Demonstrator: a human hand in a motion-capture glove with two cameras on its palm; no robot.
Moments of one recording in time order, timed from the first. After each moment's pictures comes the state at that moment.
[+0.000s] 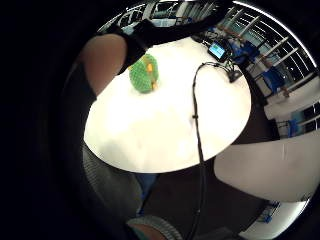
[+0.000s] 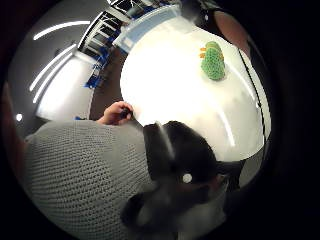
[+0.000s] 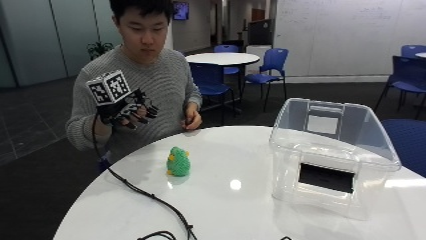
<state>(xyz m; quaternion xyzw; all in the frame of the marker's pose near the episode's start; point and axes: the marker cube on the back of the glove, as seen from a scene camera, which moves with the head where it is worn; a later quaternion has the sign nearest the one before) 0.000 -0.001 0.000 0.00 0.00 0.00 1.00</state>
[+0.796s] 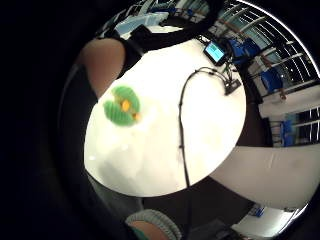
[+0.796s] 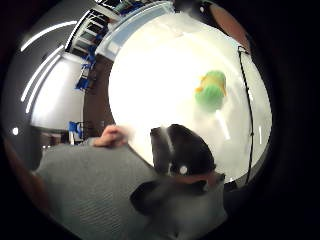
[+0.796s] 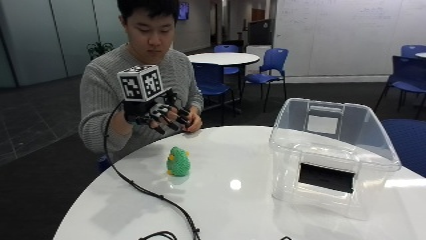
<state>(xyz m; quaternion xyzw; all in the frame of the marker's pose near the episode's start) 0.021 -0.136 -0.001 -0.06 0.04 0.03 1.00</state>
